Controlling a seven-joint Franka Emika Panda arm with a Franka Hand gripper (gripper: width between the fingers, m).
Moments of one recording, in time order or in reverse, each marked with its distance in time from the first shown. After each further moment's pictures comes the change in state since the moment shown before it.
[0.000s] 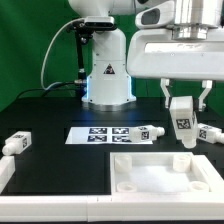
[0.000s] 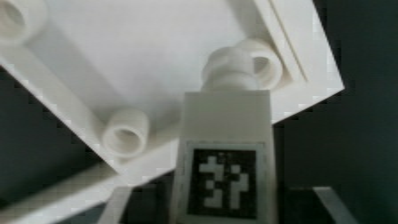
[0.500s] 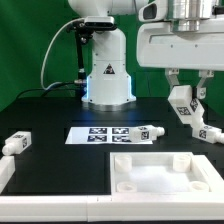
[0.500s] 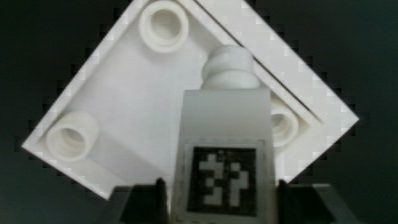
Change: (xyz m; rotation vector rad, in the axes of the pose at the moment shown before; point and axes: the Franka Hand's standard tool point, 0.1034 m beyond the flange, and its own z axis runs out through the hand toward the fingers) arm -0.031 0.004 -0.022 -0.028 -0.196 0.310
